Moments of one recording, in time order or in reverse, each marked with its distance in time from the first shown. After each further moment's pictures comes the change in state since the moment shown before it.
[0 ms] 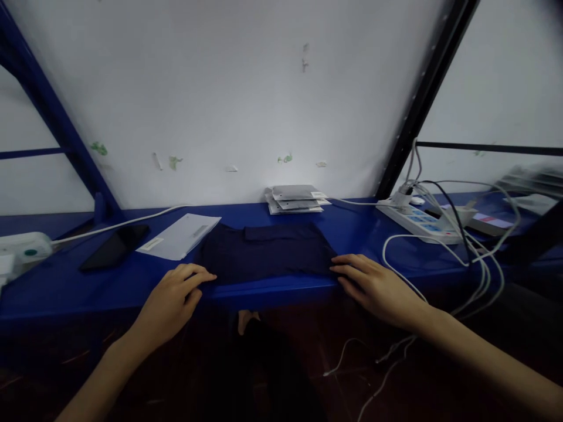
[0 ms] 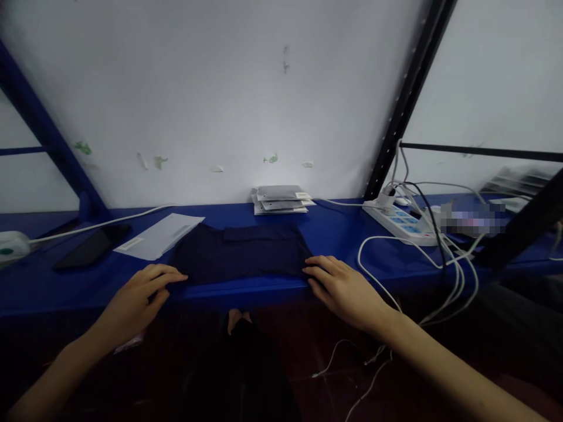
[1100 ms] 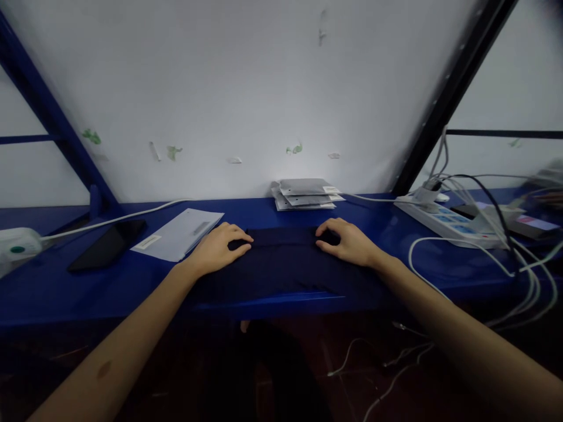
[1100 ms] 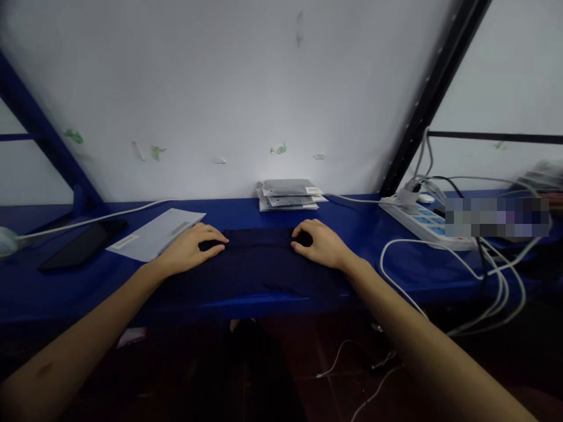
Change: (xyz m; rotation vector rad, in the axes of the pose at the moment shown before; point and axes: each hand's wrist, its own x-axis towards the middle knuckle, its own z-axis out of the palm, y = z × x) left_hand 0.121 -0.012 0.037 -0.143 -0.103 0.159; right_hand 0.098 0.059 0.053 0.303 -0.018 0.182
